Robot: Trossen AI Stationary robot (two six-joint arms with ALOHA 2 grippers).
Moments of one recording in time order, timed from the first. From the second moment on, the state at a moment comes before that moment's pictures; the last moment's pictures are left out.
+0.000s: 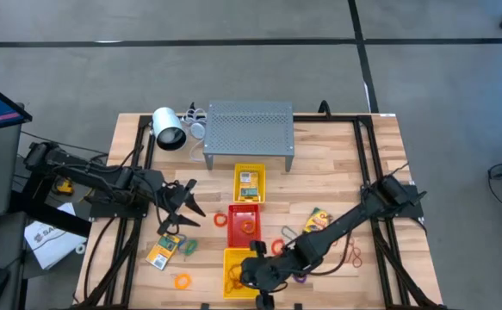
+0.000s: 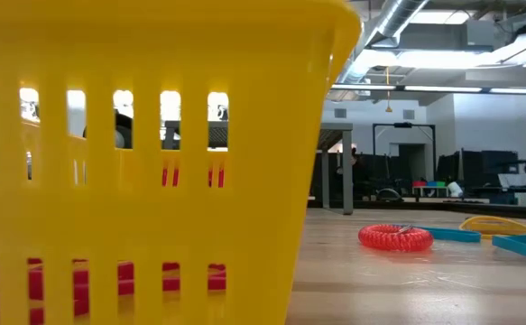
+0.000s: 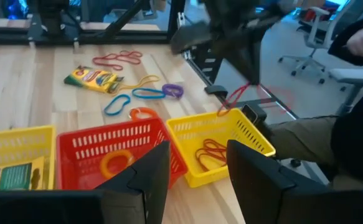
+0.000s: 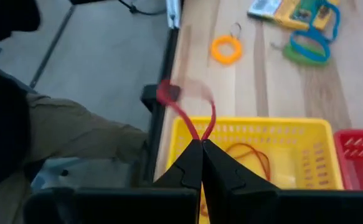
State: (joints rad) left arm -0.24 0.79 0.46 0.00 0.20 -0.10; right arm 0.58 2.05 1.66 -0.32 0.18 0.48
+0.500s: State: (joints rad) left arm -0.25 0.79 0.46 0.00 0.20 -0.11; right arm 0.55 2.12 1.66 -0.37 0.16 0.53
